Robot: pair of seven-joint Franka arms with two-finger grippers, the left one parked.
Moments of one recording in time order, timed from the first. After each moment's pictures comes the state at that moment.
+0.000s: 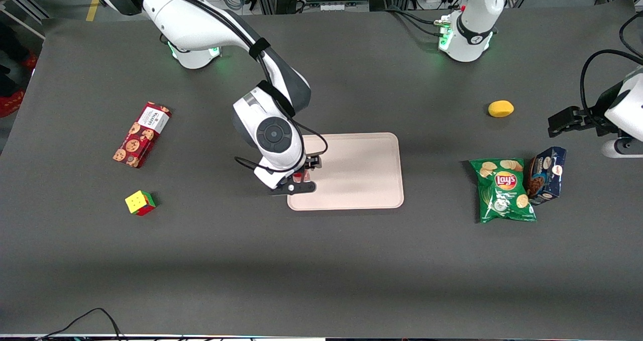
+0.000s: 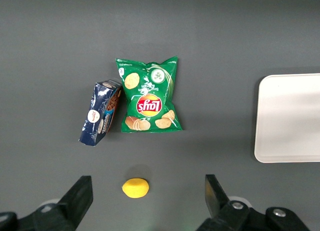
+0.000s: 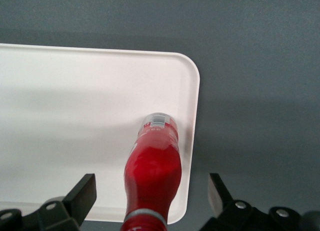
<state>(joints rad) 0.60 0.67 0.06 -1.43 0.04 1.99 0.58</state>
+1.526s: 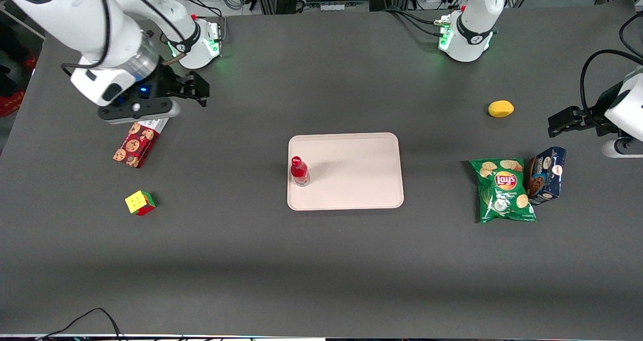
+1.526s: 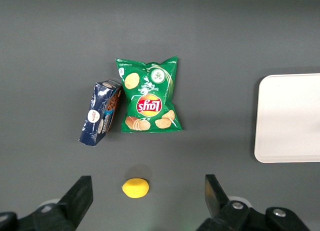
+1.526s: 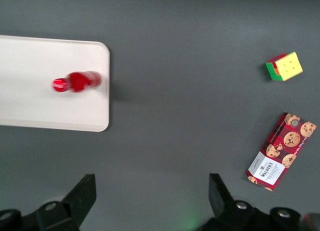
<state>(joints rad) 0.48 0.00 -0.09 -1.61 0.03 1.54 0.33</state>
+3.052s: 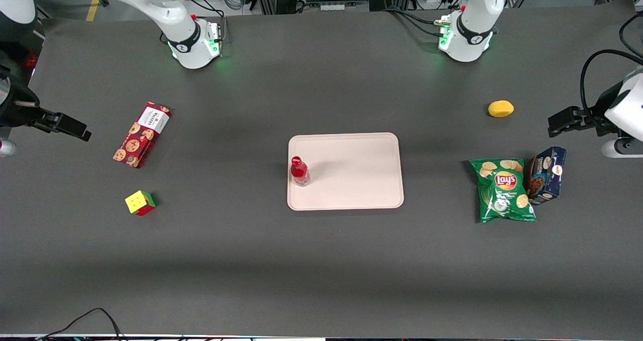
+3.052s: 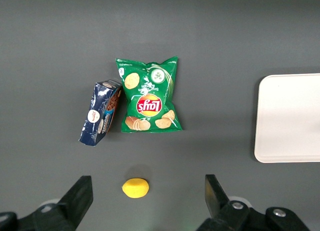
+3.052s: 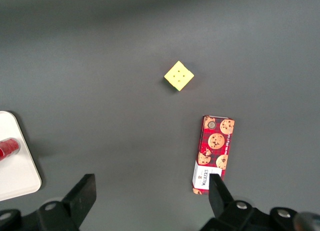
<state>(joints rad) -0.02 -0.01 -0.03 -1.66 -0.03 1.61 0.21</state>
